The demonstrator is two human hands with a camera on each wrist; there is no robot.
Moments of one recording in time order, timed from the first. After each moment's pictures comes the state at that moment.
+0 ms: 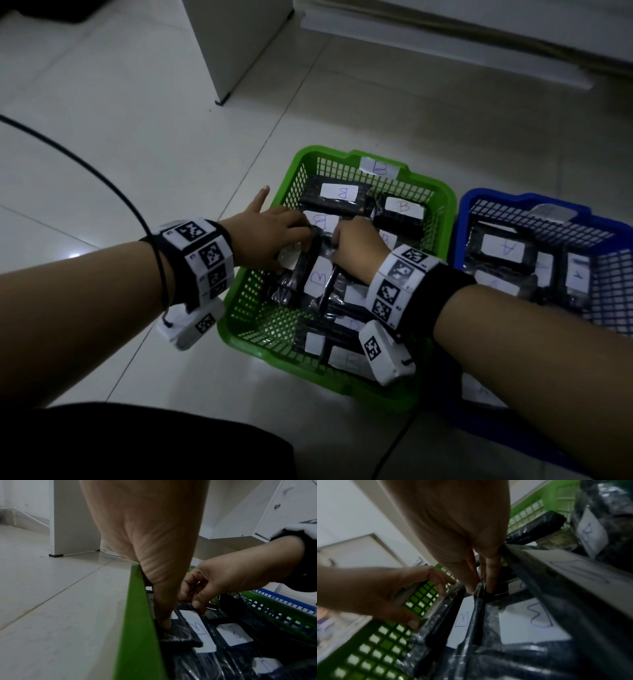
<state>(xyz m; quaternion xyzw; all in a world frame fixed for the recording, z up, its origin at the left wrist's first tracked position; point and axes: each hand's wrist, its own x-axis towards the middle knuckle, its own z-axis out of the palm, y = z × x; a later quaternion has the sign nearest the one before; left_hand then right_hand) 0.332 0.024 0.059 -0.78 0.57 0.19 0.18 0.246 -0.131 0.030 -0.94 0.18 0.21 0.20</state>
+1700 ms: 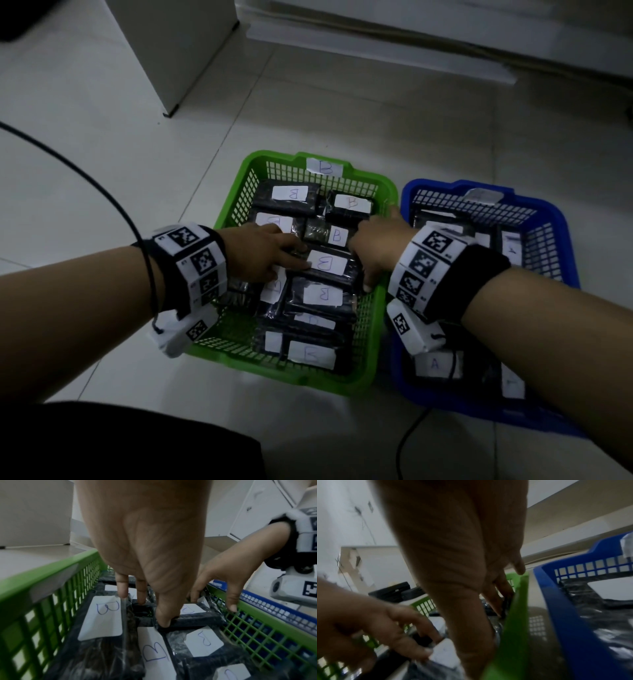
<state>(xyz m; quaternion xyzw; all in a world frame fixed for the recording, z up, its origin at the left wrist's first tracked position) 0.302 -0.024 0.060 -0.70 0.64 0.26 0.21 0.193 -0.205 0.075 -0.91 0.04 0.40 -0.13</state>
